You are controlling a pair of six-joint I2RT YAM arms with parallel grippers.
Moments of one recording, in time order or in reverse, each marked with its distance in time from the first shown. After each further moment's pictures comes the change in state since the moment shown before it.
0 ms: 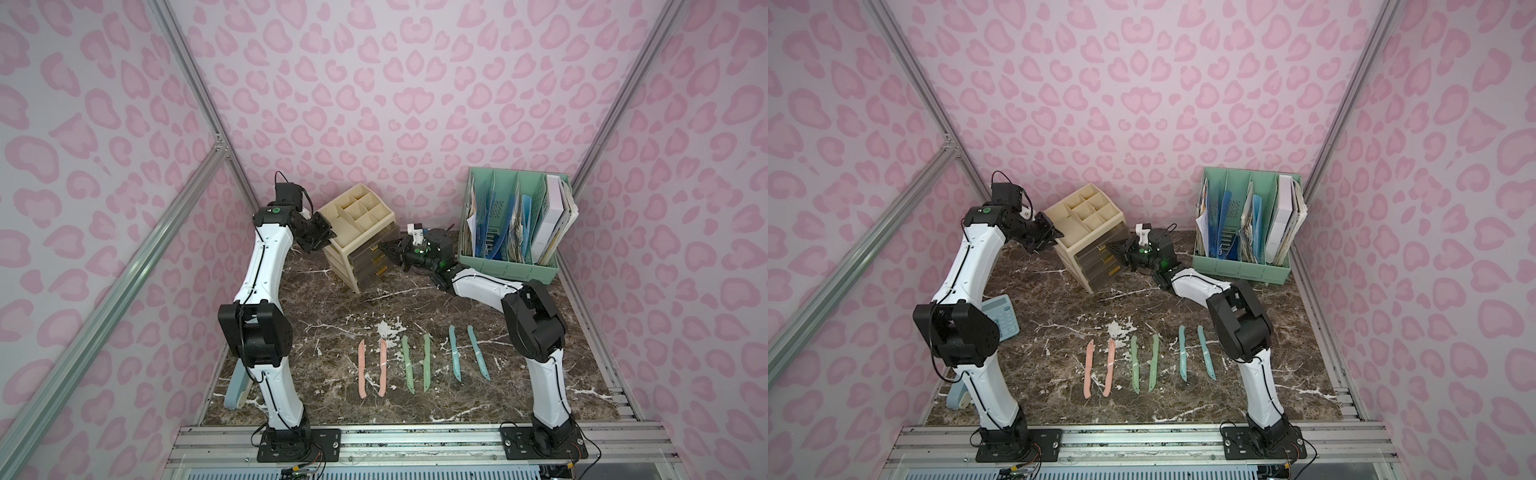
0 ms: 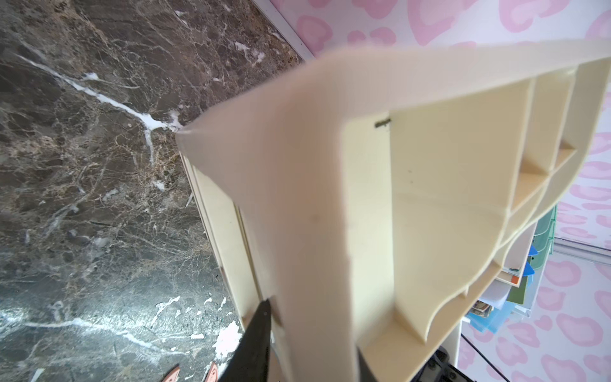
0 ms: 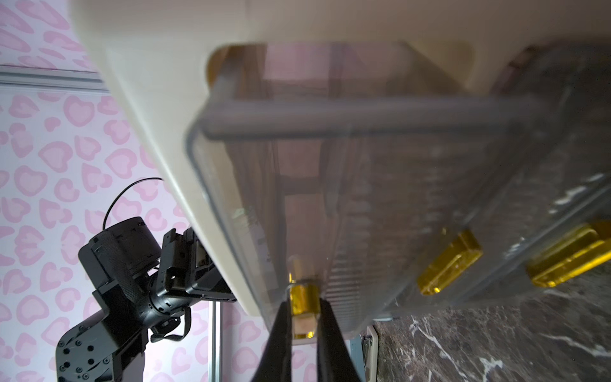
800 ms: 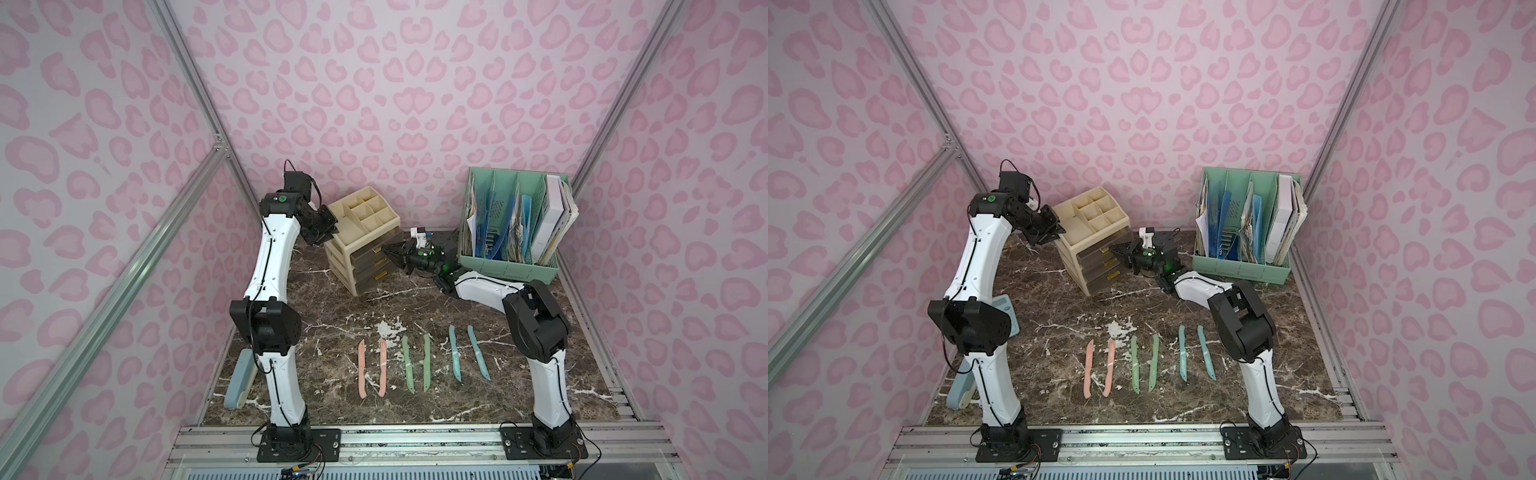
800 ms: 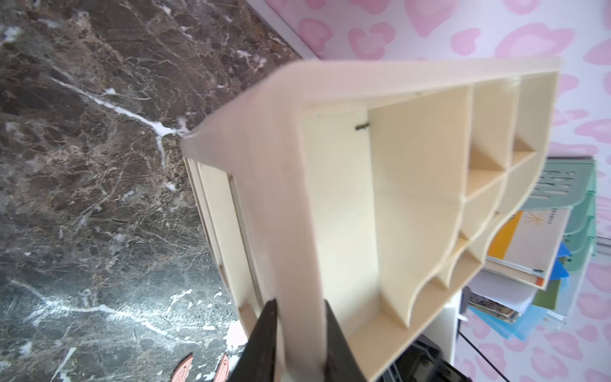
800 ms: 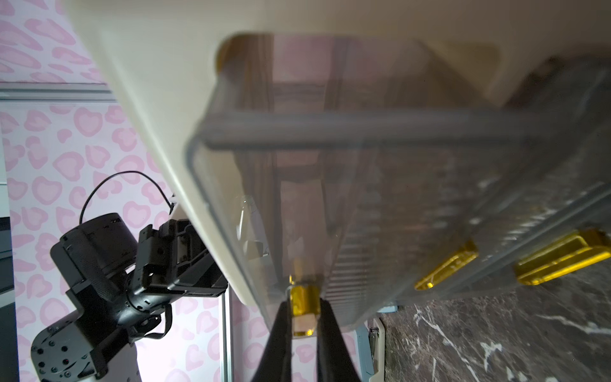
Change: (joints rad) left arm -0.051 0.122 0.328 -0.210 -0.077 0.033; right arm -0.012 -0.013 -0.061 0.065 -0.018 0.068
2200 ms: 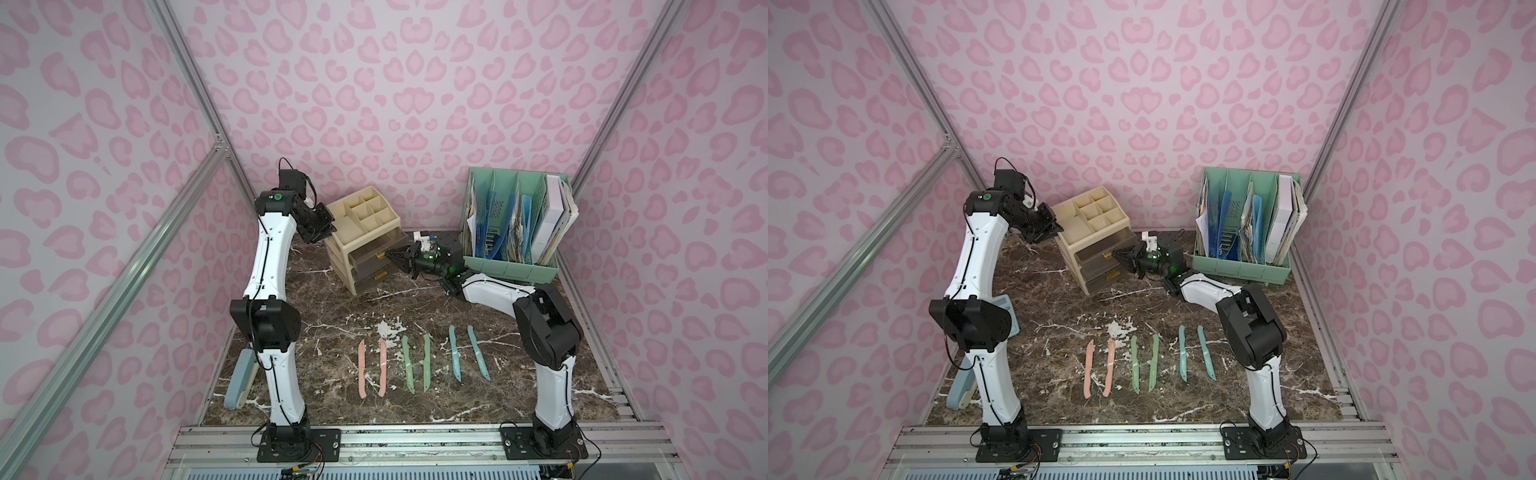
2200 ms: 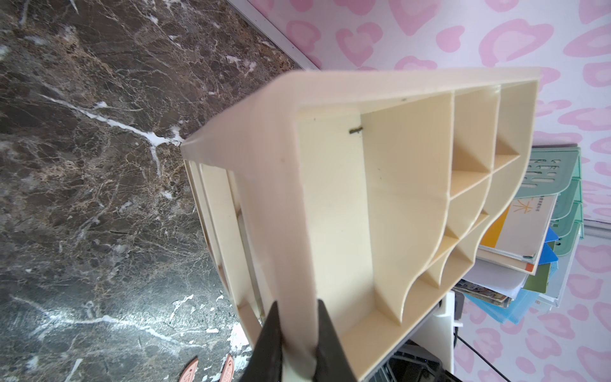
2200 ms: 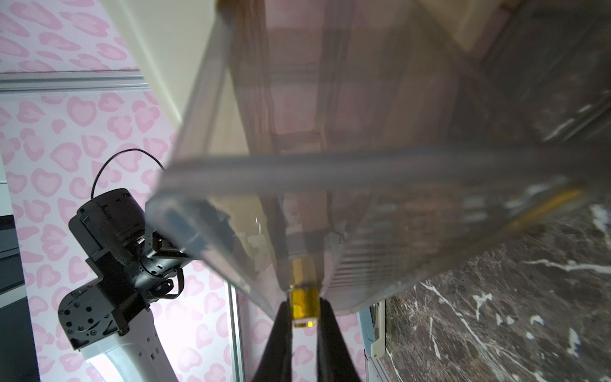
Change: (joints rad) left arm 0.032 0.036 0.040 -0.031 0.040 0.053; right arm -0.006 -0.107 -0.099 -0.050 -0.061 0.011
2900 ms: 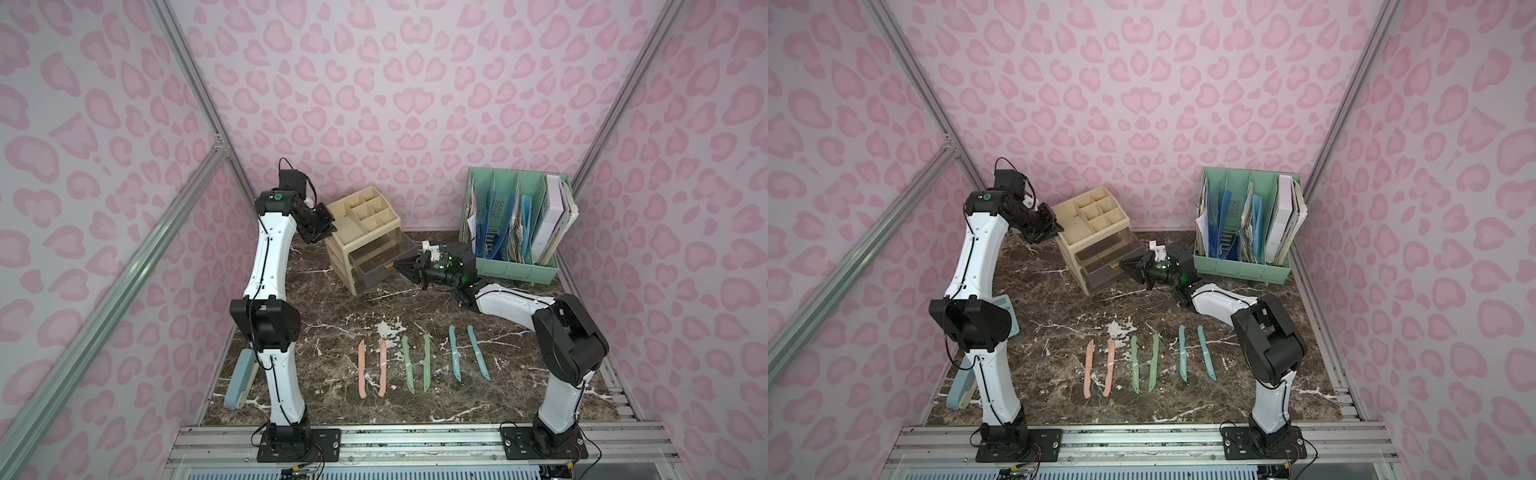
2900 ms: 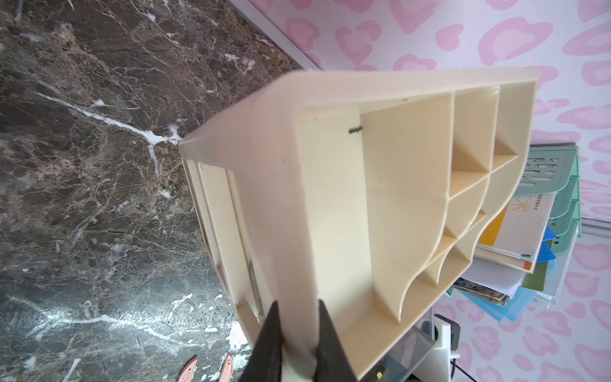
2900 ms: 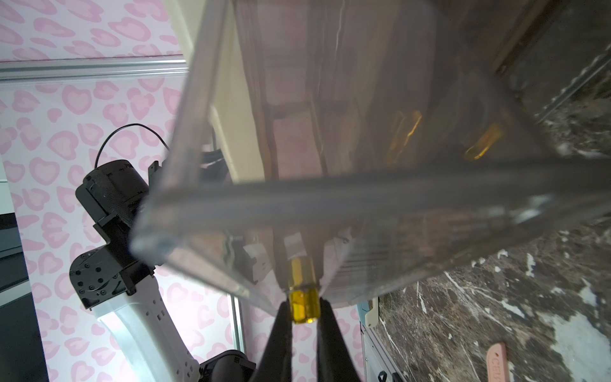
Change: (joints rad) left arm 0.000 0.000 0.000 0.000 0.005 -0.001; right arm -0.006 -0.160 -0.205 0.011 -0.019 -0.007
